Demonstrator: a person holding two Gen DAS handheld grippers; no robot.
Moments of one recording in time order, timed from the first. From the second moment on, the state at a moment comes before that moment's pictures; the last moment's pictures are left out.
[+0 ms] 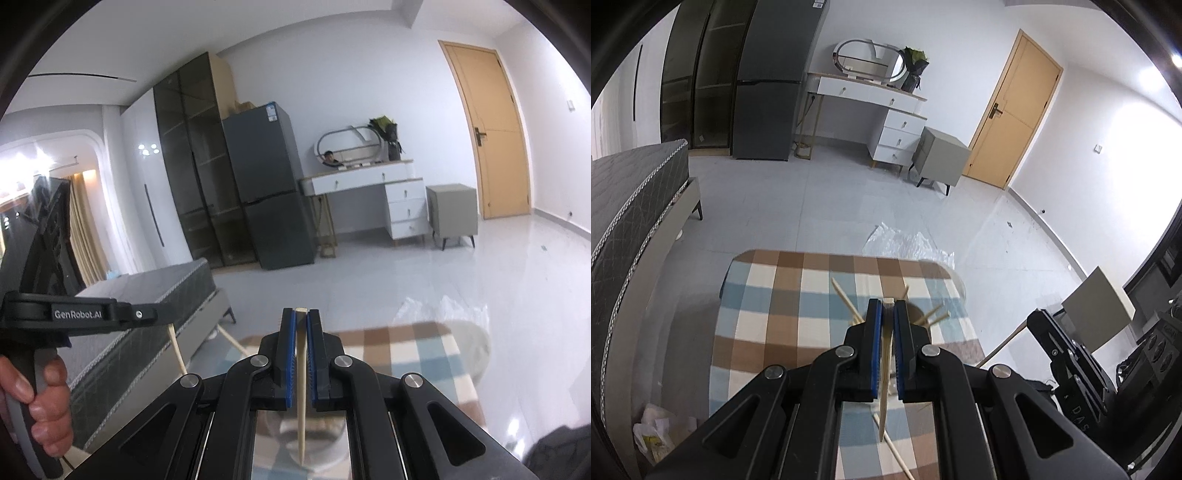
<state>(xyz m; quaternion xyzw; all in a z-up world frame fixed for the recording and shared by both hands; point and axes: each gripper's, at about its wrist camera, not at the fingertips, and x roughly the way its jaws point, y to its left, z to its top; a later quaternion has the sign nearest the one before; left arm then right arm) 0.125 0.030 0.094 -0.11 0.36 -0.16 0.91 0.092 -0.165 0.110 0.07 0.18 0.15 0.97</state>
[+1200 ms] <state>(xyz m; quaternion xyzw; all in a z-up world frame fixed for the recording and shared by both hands) 0.202 0.003 0.070 -0.11 0.30 -0.14 0.94 0.161 -0.172 0.092 0.09 0.17 0.14 0.97</state>
